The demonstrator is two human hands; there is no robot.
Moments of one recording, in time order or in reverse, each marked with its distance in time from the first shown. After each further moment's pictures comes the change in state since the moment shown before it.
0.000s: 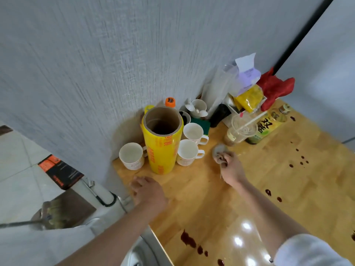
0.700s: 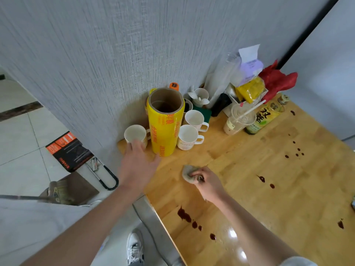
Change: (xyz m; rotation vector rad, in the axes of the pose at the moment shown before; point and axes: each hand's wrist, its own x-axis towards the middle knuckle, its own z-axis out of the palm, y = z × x) left_hand -0.050 -0.043 -0.037 -0.528 0.668 0.256; right_hand -0.107 -0.022 0.047 0.063 -0.273 -0.198
